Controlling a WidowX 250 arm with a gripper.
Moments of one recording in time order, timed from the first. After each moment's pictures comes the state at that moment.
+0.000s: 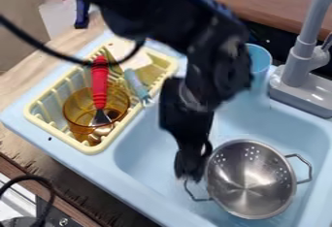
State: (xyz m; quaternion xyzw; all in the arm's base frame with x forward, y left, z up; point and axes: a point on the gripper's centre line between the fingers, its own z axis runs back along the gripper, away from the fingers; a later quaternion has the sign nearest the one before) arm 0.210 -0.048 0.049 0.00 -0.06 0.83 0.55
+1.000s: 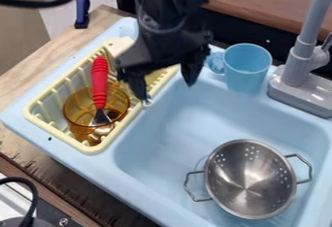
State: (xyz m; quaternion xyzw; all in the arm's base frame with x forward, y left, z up) arm 0.245 0.008 0.102 0.03 -0.16 0.43 0.89
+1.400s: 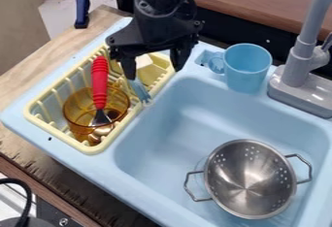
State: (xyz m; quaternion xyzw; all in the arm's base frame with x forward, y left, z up) arm 0.269 0.038 0.097 0.08 -0.16 0.41 0.89
